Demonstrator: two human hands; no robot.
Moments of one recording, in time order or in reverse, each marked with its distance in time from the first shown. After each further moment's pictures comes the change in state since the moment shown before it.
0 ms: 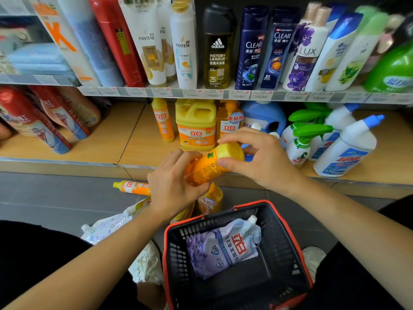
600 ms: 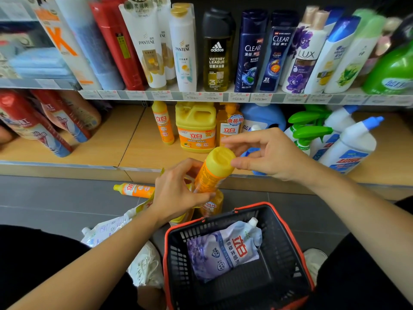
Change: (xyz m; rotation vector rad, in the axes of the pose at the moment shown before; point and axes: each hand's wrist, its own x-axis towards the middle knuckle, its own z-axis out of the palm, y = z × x) left_hand -0.001 -0.002 -0.005 -0.293 -0.269 -0.126; right_hand 0.009 0.010 -0.027 0.192 -0.244 0.157
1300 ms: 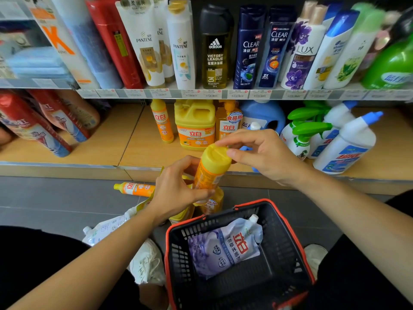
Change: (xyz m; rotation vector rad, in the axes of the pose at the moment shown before) left_hand 0.002 0.002 -0.003 -0.197 -0.064 -0.069; right_hand 0.003 0.006 0.018 0.103 0.056 -0.092
